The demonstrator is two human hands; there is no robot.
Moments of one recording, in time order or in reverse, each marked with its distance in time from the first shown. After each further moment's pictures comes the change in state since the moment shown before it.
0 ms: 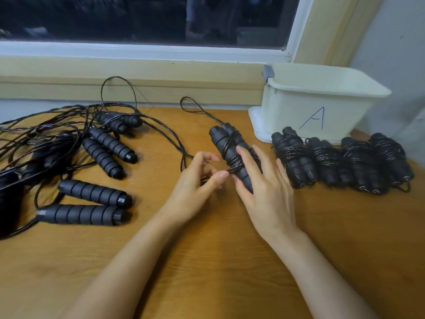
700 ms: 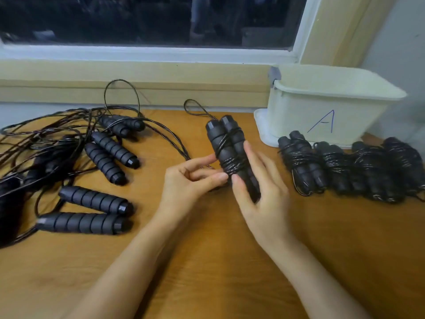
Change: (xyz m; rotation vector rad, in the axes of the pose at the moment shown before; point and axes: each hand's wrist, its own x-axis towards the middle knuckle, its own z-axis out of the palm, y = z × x) left_hand 0.004 0.027 -0.003 -0.347 0.297 -0.100; right_hand 0.005 -0.014 0.003 0.496 0.026 0.159
